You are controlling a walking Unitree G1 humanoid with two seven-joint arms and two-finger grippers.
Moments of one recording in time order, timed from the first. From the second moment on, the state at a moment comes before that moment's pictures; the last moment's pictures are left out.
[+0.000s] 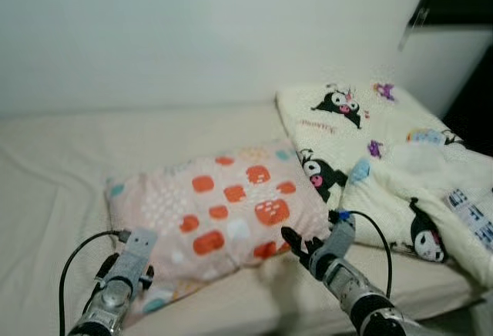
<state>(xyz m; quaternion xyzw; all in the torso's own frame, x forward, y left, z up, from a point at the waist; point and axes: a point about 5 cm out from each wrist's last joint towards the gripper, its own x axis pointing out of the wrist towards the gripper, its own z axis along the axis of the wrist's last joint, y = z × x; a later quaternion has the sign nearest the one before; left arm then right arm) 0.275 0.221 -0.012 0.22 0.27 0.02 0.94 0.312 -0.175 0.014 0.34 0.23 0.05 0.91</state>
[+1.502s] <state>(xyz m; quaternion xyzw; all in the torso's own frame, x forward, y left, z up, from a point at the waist) 0.260 0.235 -0.006 0.21 0.19 0.01 0.96 0.366 -0.191 0.104 0.40 0.01 0.11 0.91</state>
